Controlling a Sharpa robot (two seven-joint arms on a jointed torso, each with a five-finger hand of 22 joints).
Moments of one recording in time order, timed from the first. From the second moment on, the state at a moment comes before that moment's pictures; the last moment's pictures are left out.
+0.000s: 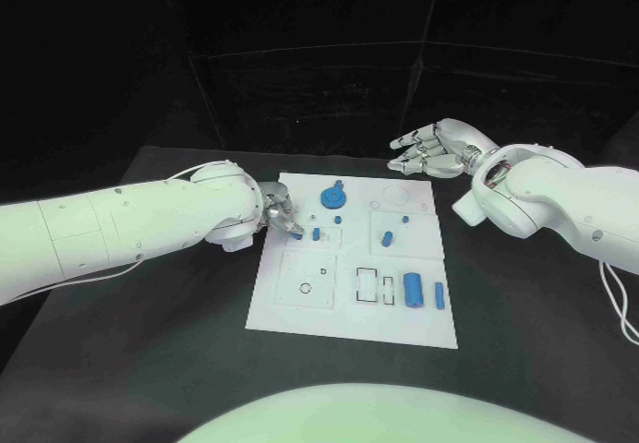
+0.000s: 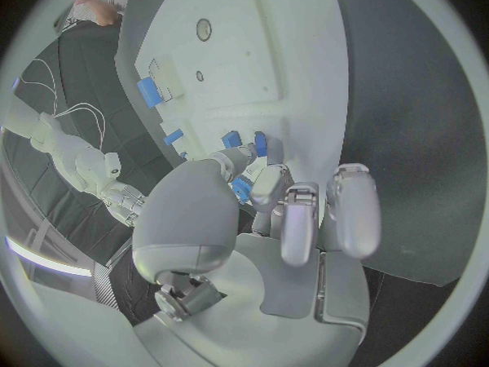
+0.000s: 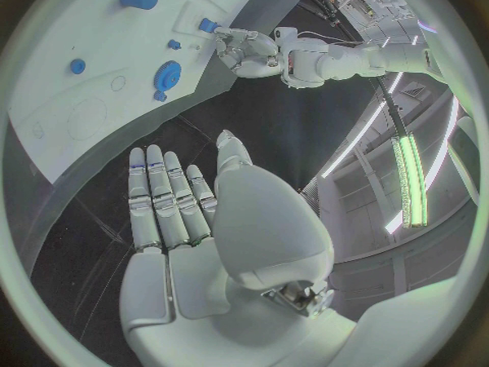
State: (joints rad) left arm 1.30 -0.71 -0.18 1.42 -1.04 0.01 -0.55; left_hand 1.17 -0.11 0.59 0.09 0.11 0.93 0.05 0.68 0.42 1.38 -0.03 1.20 1.11 1.47 -0.07 1.57 1.31 0.06 1.45 0.03 1.37 1.31; right arm 1.30 -0.80 -0.06 1.47 -0.83 -0.31 0.00; right_hand 1.48 0.08 -0.19 0.21 0.35 0.67 0.18 0.06 0.06 0.87 0.22 0.15 0.06 0.97 0.19 0.06 0.06 0.17 0.77 0.29 0.13 0.14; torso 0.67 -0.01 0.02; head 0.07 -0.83
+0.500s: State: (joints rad) left arm 1.31 -0.69 -0.18 1.39 -1.04 0.03 -0.55; left_hand 1.12 -0.13 0.61 0.04 0.11 0.94 0.03 0.69 0.42 1.39 -0.03 1.20 1.11 1.47 -0.08 1.57 1.31 0.06 1.46 0.03 1.37 1.31; right arm 1.30 -0.80 -0.06 1.47 -0.83 -0.31 0.00; right_hand 1.48 0.08 -0.19 0.21 0.35 0.67 0.18 0.06 0.06 0.87 0.23 0.15 0.06 0.97 0.19 0.06 0.06 0.17 0.77 0.29 0.13 0.14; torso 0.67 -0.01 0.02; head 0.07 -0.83
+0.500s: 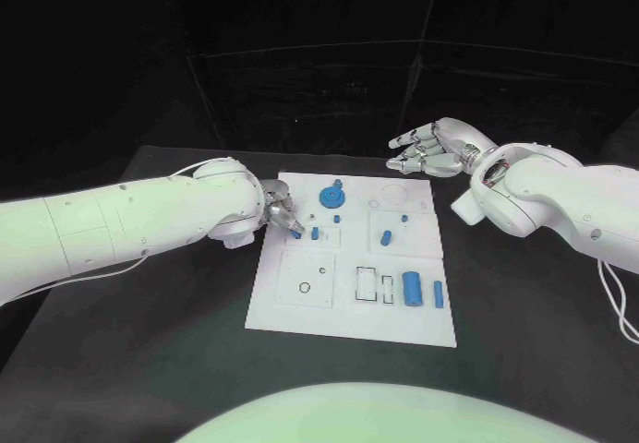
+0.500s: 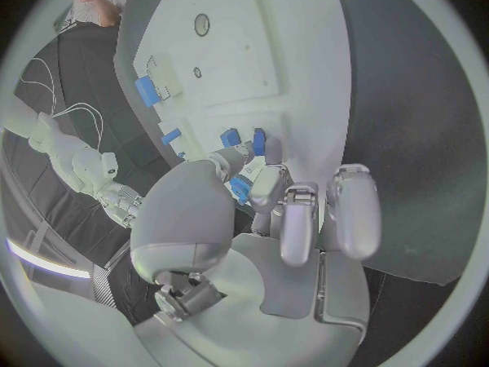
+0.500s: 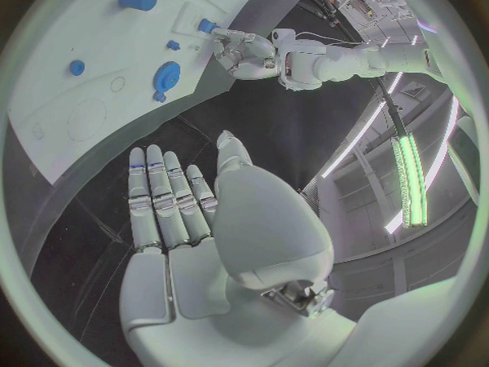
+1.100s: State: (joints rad) left arm 1.30 -0.68 -0.18 1.37 -1.04 0.04 -0.55; left_hand 1.07 -0.13 0.46 0.10 0.11 0.96 0.02 0.69 0.43 1.39 -0.03 1.20 1.11 1.46 -0.08 1.57 1.31 0.06 1.46 0.03 1.37 1.31; right arm 1.30 -0.80 -0.06 1.47 -0.83 -0.31 0.00; right_hand 1.48 0.08 -0.19 0.21 0.35 0.67 0.19 0.06 0.06 0.87 0.23 0.15 0.06 0.97 0.19 0.06 0.06 0.17 0.77 0.29 0.12 0.14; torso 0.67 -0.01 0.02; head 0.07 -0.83
